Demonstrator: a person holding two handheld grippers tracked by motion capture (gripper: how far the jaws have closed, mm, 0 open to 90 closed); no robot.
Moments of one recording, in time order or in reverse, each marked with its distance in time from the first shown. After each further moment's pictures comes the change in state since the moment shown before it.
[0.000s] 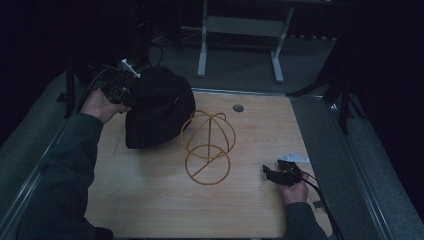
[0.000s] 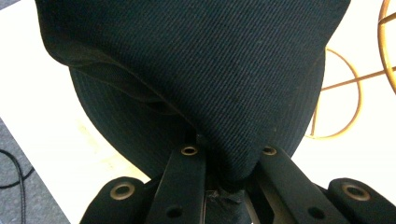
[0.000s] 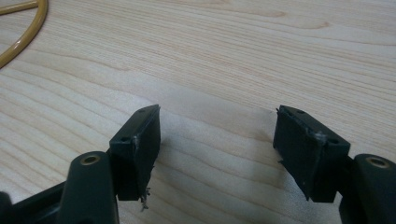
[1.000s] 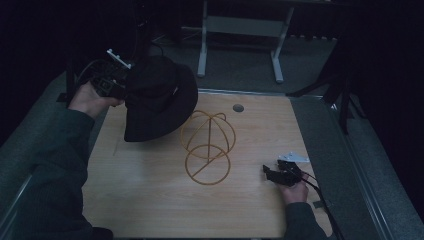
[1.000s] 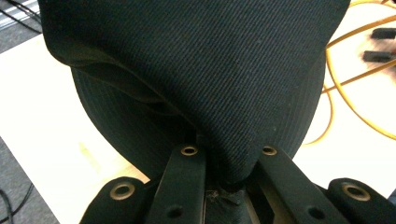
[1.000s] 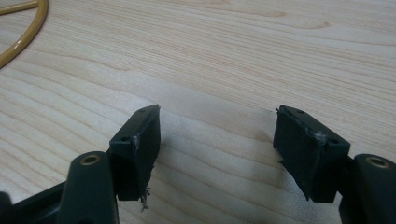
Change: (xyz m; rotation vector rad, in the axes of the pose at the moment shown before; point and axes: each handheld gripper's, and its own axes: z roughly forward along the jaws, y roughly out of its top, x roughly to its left) left arm 0.007 -0.005 -0.032 -0.117 -0.060 0.037; right arm 0.000 0.000 0.000 -0.001 0.000 -0.002
